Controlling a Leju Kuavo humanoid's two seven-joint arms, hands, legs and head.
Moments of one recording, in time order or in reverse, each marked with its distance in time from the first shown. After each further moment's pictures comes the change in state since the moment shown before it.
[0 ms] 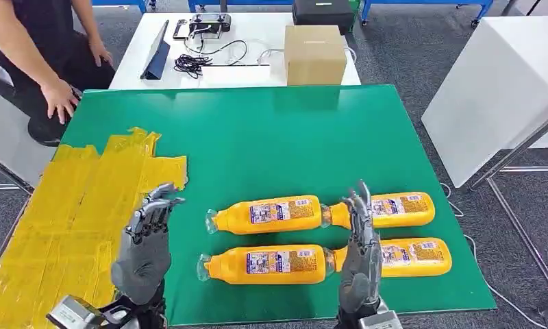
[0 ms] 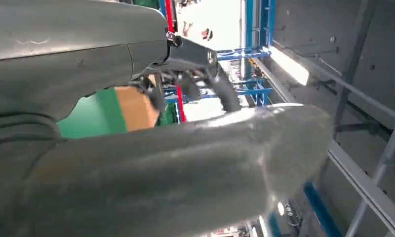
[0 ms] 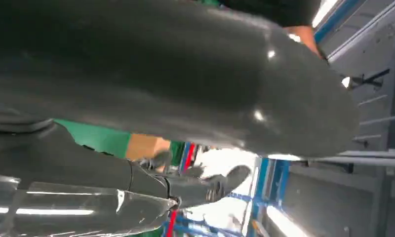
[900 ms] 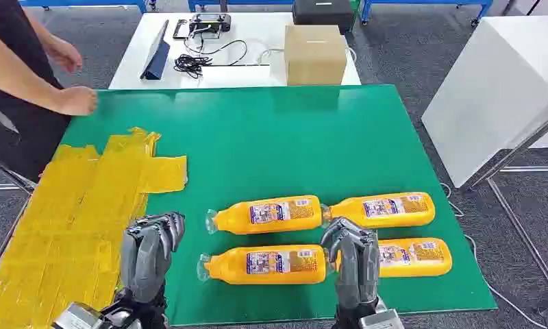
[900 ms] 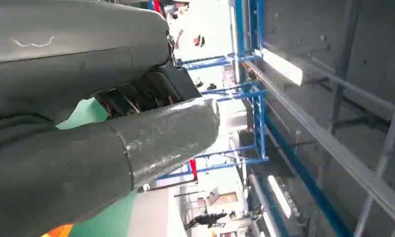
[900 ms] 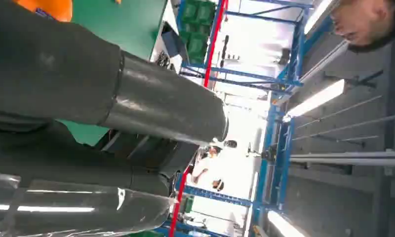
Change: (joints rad) left arm -0.010 0.016 -0.029 -0.015 -0.084 0.082 -0.005; right arm -0.005 -0.009 0.019 -0.001 -0.072 0.015 -0.012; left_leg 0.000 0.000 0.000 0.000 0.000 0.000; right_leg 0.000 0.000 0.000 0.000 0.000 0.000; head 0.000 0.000
